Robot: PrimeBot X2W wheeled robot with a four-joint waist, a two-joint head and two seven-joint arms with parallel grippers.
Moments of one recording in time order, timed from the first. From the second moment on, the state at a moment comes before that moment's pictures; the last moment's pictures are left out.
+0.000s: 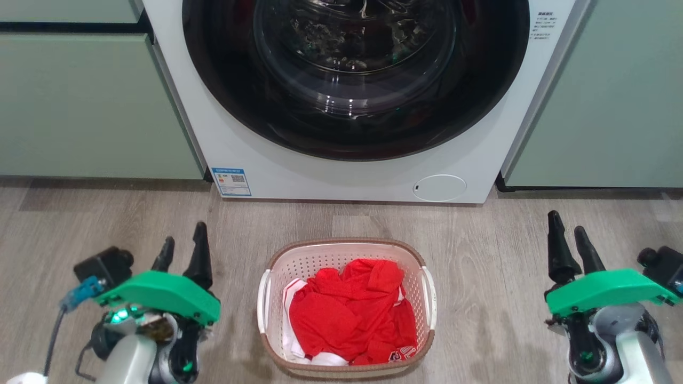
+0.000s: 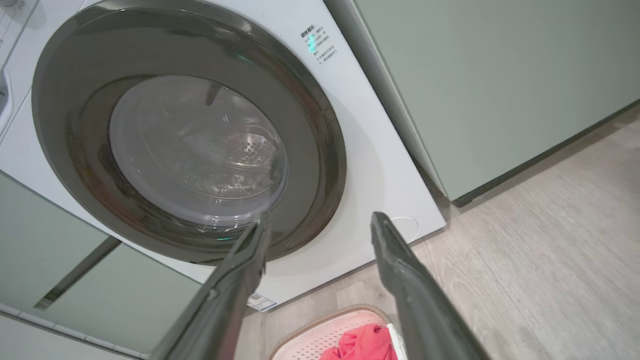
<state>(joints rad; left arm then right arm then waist) -0.08 0.17 -0.25 0.16 -0.78 0.16 -0.07 -0.06 -0.03 -0.05 0.16 0.74 0.12 -0.07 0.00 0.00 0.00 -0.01</state>
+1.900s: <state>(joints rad) -0.18 0.11 -0.28 -0.05 -0.14 0.15 -0.24 -0.12 -0.04 0.05 -0.02 0.20 0.12 -0.24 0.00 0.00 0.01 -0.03</state>
